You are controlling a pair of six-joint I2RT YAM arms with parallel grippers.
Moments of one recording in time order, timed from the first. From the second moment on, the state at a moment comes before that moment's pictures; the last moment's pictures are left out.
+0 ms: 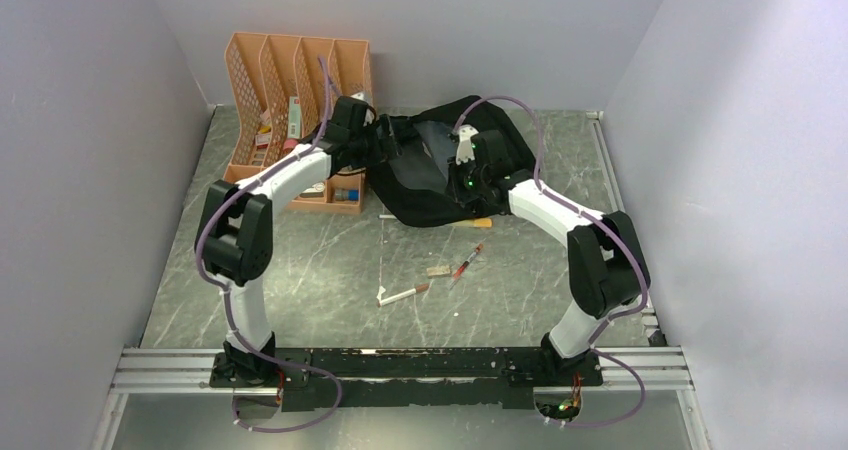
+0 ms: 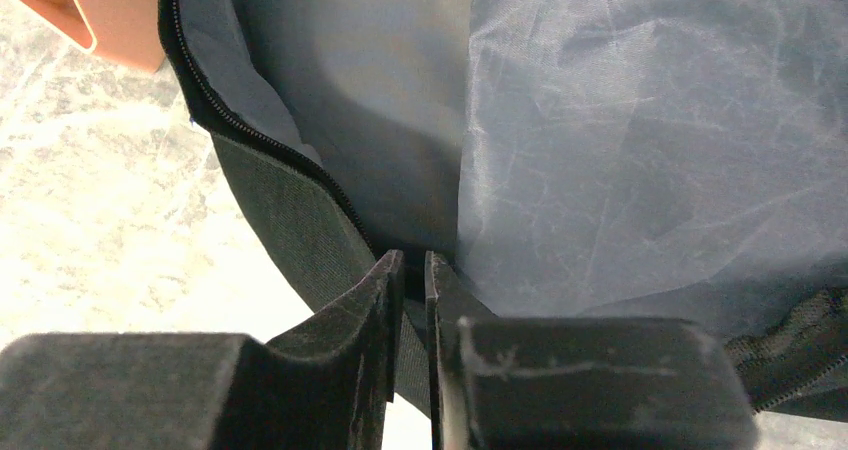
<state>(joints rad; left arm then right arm) -0.44 1.90 1.46 -0.23 0.05 -0.60 0.42 1.68 1.11 -0.14 -0.21 0.06</state>
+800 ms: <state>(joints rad) -0.53 1.97 1.46 -0.38 -0.02 -0.62 0.41 1.50 1.08 -0.09 -0.01 0.07</state>
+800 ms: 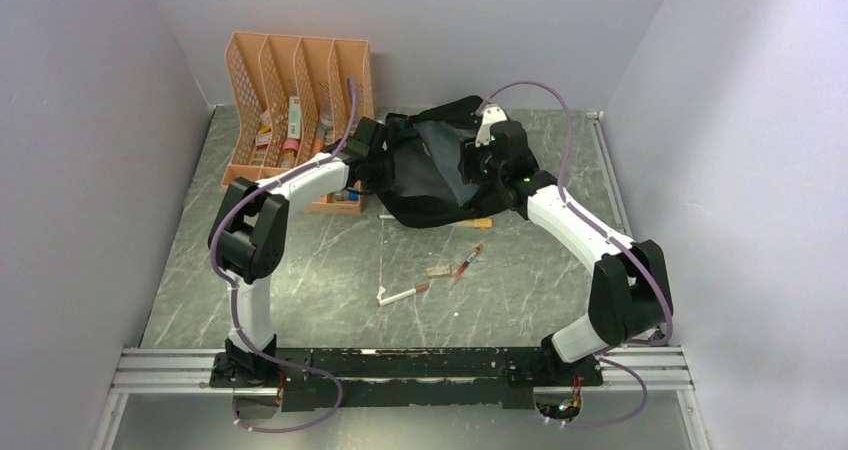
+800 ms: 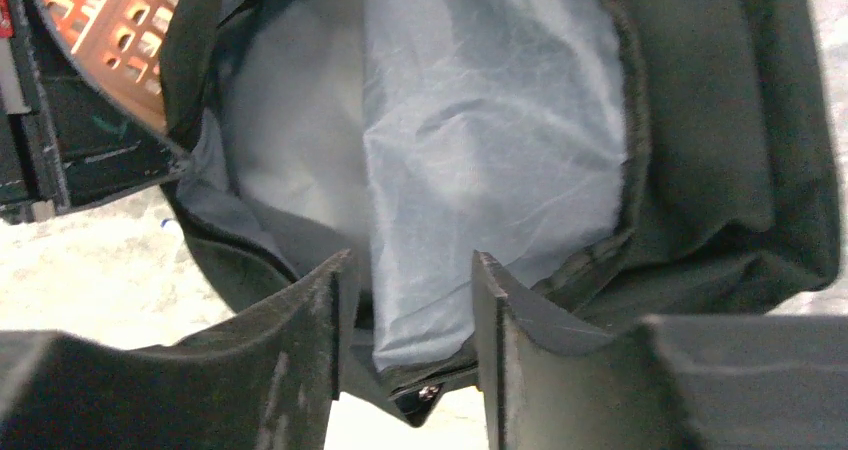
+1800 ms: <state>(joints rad) -0.53 1.89 1.46 -0.47 0.10 -0.50 0.05 2.05 1.61 -0.25 -0.64 -0.19</state>
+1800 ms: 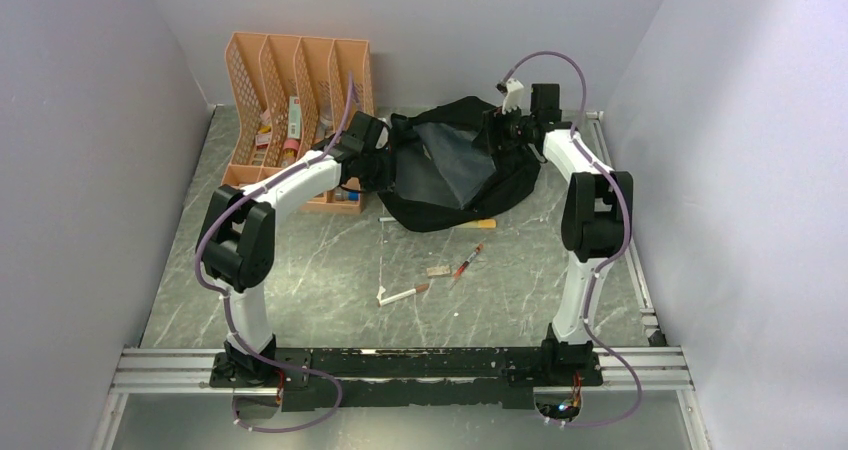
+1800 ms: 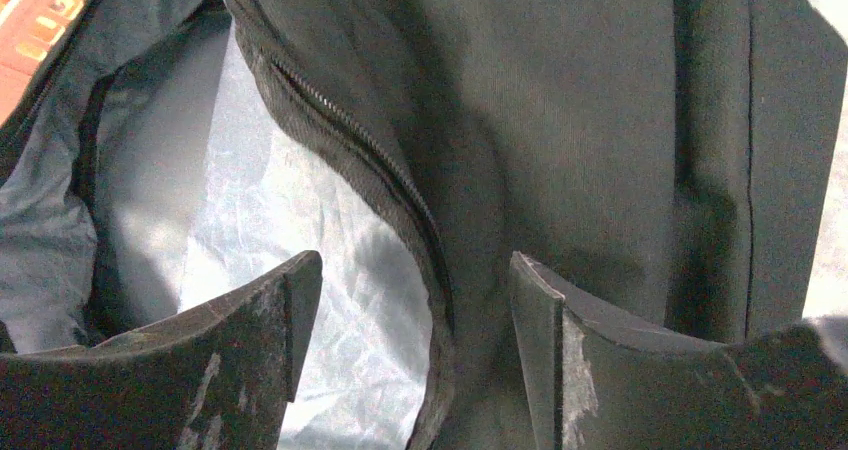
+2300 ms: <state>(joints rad) -0.53 1.86 1.46 -0.47 0.11 -0.50 0.05 2.13 1.69 -0.24 -0.71 -0.20</state>
